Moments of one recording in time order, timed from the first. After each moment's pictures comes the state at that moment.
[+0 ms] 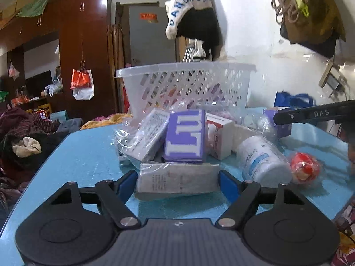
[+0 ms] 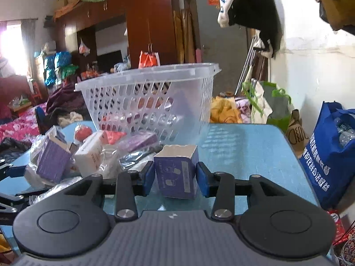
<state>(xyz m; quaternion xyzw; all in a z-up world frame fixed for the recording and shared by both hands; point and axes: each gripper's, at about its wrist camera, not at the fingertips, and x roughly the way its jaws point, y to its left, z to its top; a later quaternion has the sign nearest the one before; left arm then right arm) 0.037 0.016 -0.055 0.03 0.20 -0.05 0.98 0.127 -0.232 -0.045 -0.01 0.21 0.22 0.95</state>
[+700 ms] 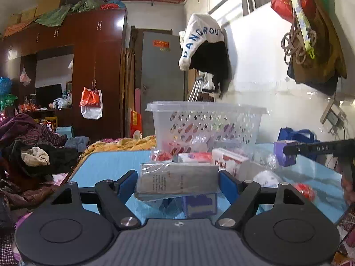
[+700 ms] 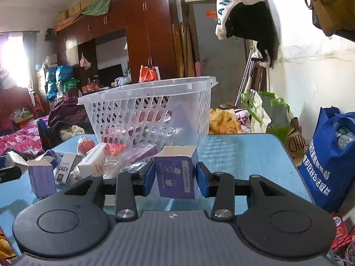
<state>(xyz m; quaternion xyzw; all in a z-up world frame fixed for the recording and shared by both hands) 0.011 0.062 -0.033 -0.01 0.12 -0.04 0.99 0.123 -0.235 -0.043 0.01 0.17 0.22 0.96</state>
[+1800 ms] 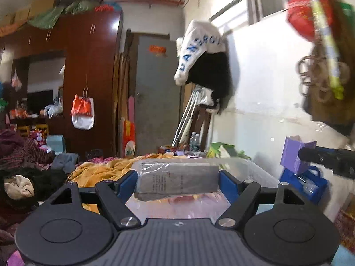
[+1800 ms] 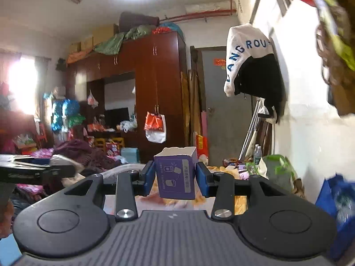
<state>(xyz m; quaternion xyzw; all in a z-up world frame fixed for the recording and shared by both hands) 0.168 0.051 0.087 -0.02 0.13 -0.05 0.99 0.181 -0.203 0.071 -0.01 0.06 0.22 0.97</state>
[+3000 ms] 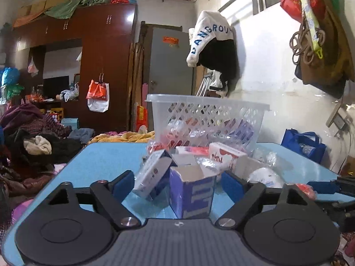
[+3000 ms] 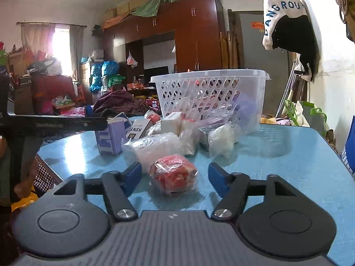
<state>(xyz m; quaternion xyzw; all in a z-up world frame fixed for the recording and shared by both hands) 0.018 0.055 -0.051 -0.03 0.13 -0.02 0.99 0.050 -0.222 -0.078 -0.03 0.15 0.34 0.93</state>
